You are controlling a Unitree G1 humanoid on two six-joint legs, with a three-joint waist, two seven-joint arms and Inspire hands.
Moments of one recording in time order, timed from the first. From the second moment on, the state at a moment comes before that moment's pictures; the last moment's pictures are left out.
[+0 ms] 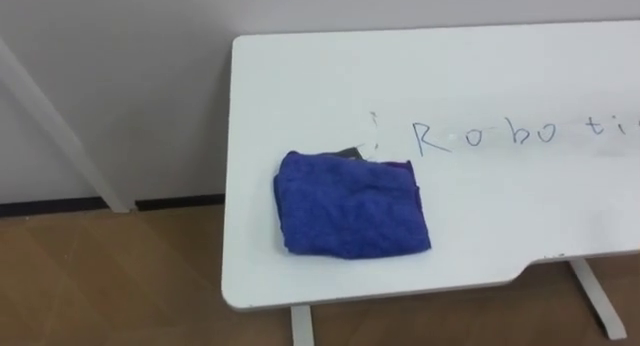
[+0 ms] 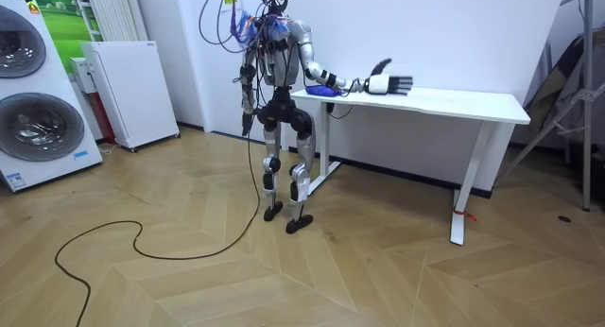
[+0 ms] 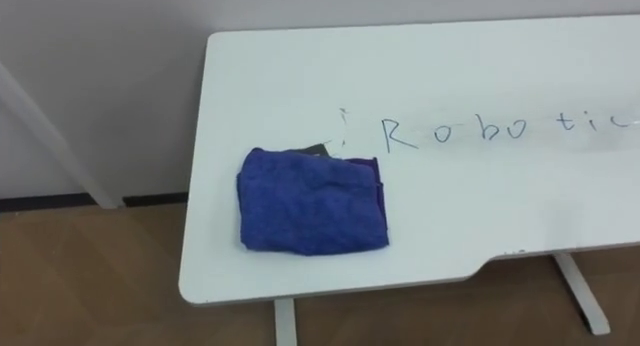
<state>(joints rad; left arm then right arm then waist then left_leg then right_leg) 0.35 0.19 0.20 0.98 -0.09 -0.07 0.19 0.12 -0.36 -0.47 0.43 -0.05 -0.13 -0.87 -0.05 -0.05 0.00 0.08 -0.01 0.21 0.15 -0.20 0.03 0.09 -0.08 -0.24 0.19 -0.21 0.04</state>
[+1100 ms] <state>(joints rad) 0.32 0.23 0.10 1.00 0.00 -0.06 0.11 0.07 -0.40 0.02 0.04 -0.84 -0.15 -0.54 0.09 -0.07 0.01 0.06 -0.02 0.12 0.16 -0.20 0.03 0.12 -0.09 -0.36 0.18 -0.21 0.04</state>
